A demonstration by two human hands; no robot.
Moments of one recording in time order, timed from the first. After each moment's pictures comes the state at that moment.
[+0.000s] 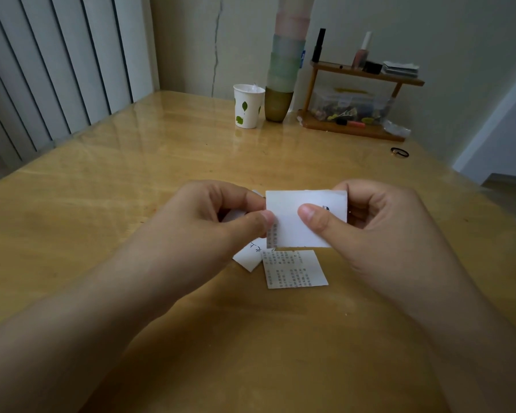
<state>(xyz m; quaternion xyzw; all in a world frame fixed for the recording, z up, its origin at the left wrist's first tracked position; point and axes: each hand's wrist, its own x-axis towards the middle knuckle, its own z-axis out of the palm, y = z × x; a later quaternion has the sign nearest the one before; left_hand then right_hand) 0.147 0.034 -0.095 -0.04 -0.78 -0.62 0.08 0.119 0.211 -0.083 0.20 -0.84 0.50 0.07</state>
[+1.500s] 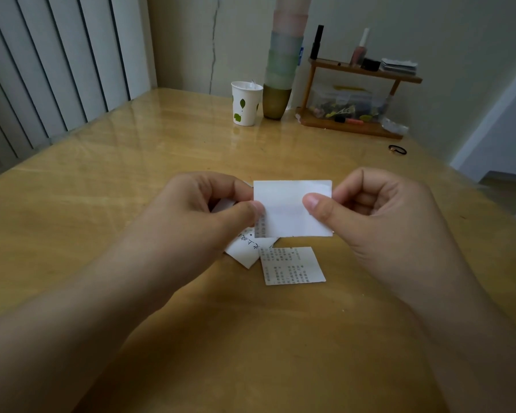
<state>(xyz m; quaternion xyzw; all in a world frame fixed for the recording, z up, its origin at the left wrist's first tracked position) 0.145 0.030 -0.098 -0.04 -0.77 -0.62 0.11 0.117 0.209 -0.081 0.17 -0.80 0.56 0.12</state>
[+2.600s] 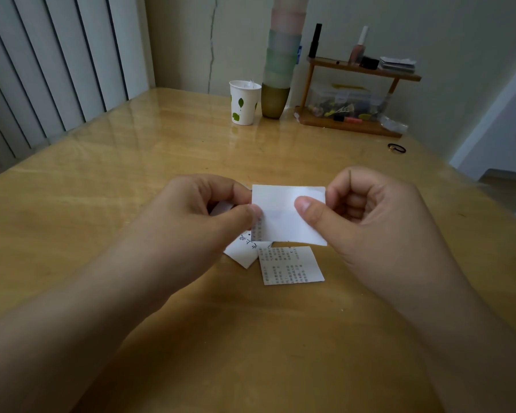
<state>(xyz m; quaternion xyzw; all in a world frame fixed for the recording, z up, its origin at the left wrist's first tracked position) 0.144 0.030 -0.100 -0.03 -0.79 -0.60 0.11 0.122 0.205 -0.084 0.19 -0.82 0.53 0.13</state>
